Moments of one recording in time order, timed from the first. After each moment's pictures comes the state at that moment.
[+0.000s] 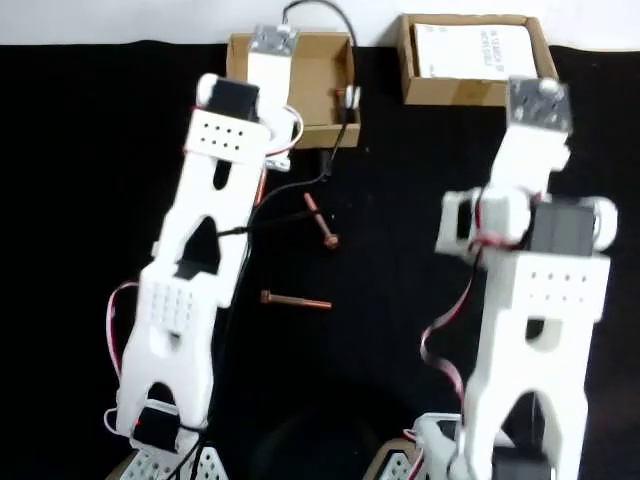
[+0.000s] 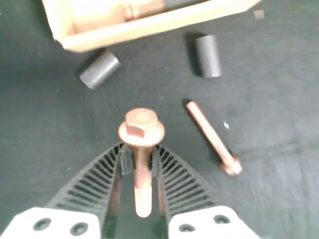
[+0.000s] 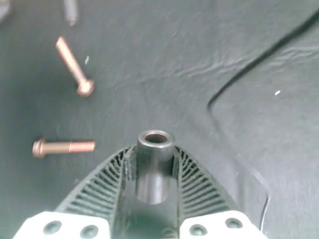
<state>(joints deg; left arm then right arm) 9.8 41.9 -65.2 101.4 6.1 -5.0 -27.3 0.6 99.6 -3.6</state>
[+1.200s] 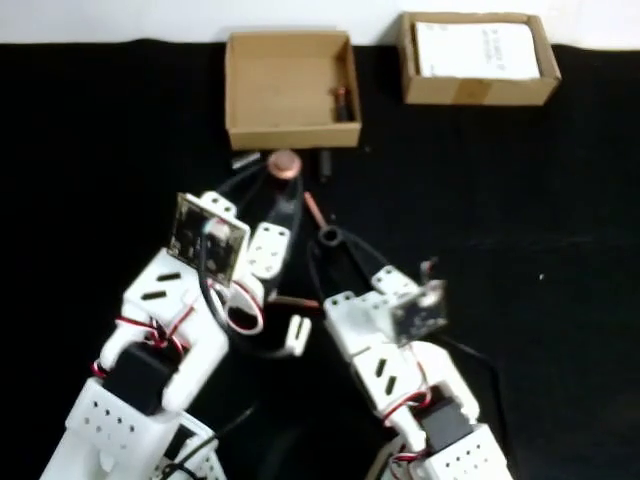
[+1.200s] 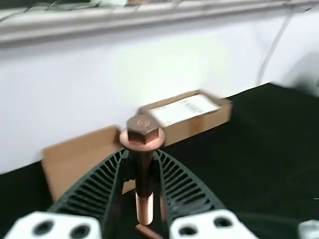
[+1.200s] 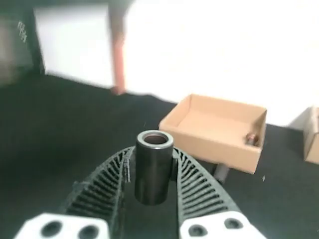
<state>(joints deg) 25.5 -69.8 54.3 28.4 -1.7 -34.9 -97.6 96.5 11.5 1.5</state>
